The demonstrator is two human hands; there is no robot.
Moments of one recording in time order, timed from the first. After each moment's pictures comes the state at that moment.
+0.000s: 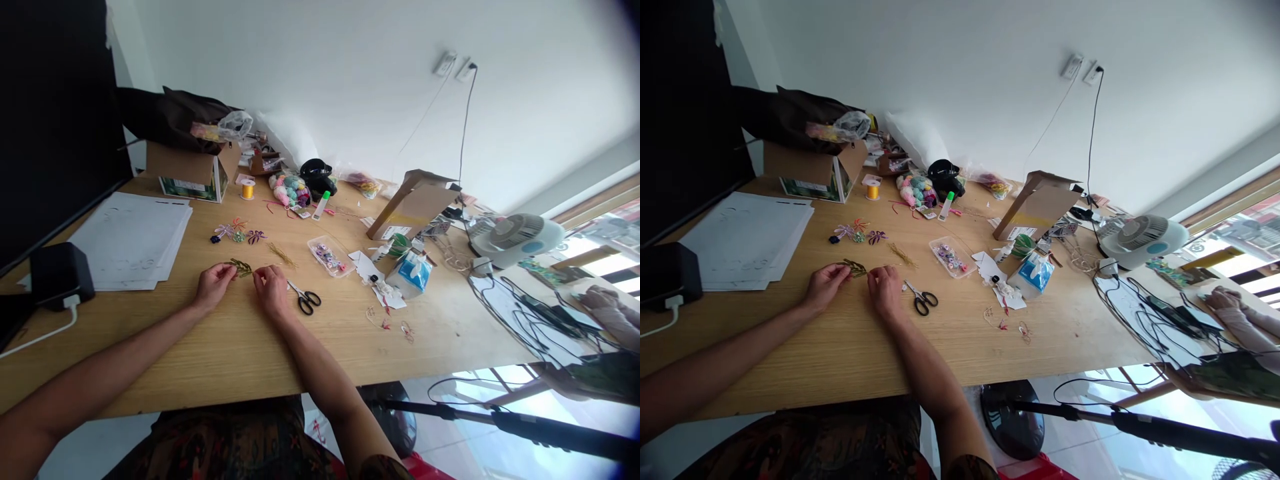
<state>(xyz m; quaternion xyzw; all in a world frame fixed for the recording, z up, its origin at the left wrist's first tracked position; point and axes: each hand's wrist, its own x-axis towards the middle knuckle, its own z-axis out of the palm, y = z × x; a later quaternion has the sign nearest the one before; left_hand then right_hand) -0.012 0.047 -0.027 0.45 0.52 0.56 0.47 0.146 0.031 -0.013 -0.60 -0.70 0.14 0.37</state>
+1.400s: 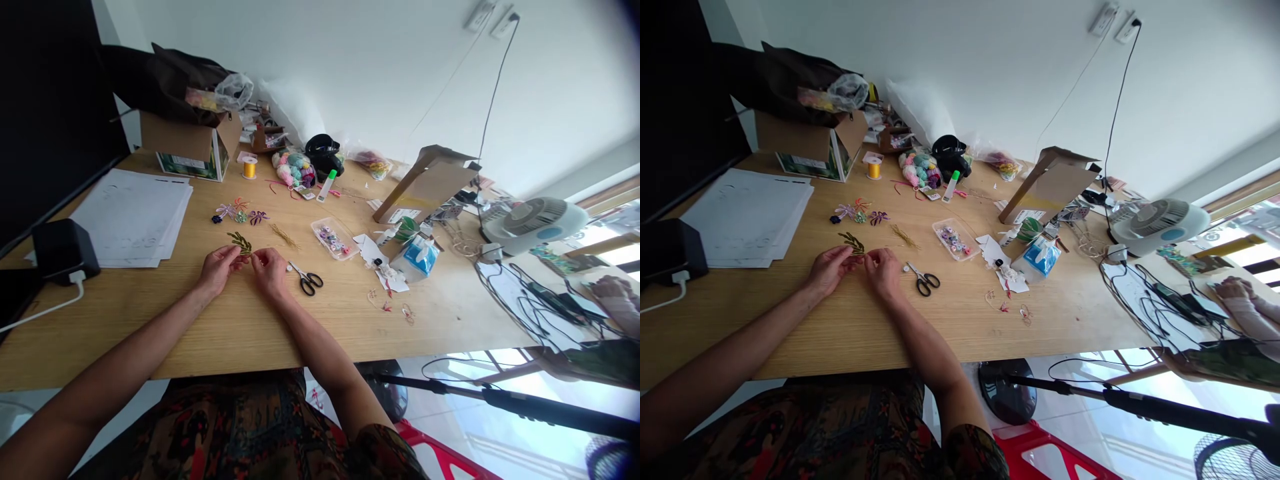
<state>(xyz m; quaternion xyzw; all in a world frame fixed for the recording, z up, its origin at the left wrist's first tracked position) 0.004 0.029 -0.002 0.33 0.44 0.58 0.60 0.137 0.028 -0.018 -0.58 -0.64 0.23 0.44</state>
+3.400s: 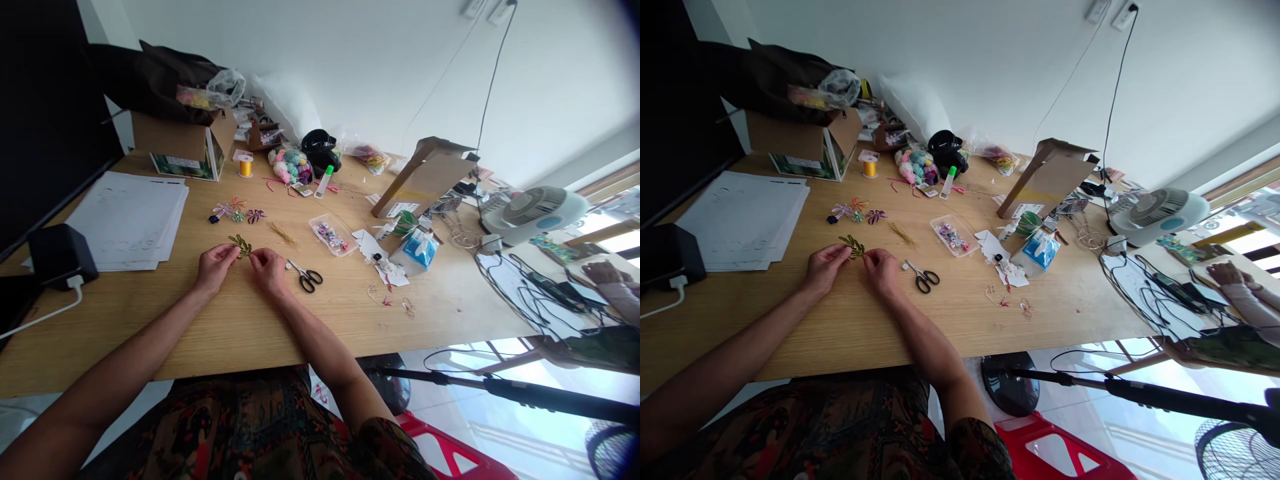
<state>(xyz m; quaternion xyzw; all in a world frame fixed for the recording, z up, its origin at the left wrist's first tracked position) -0.002 0.033 -0.010 0.41 0.49 0.60 0.49 0.139 0.027 -0.014 -0.57 -0.60 0.33 0.45</state>
